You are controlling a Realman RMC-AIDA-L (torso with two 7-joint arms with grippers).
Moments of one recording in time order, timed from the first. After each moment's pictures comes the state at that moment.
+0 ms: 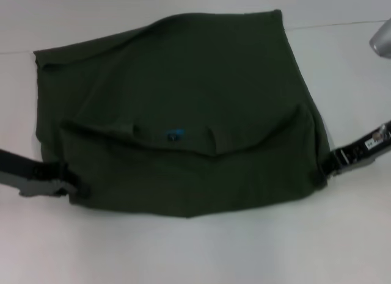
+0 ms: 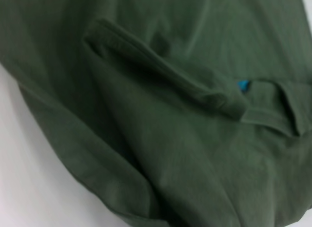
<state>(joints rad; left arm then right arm) -0.76 -1.98 0.68 0.66 2.58 1.61 -2.55 0.67 1.97 -0.76 -0.83 -2.59 -1.69 2.44</state>
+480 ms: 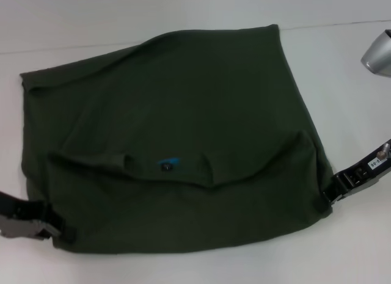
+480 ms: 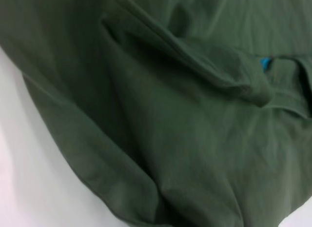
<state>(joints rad) -0.72 -1.99 0.66 0.71 2.68 1.77 -2.55 0.67 2.00 -0.78 -0.88 -2.65 -1.82 2.44</state>
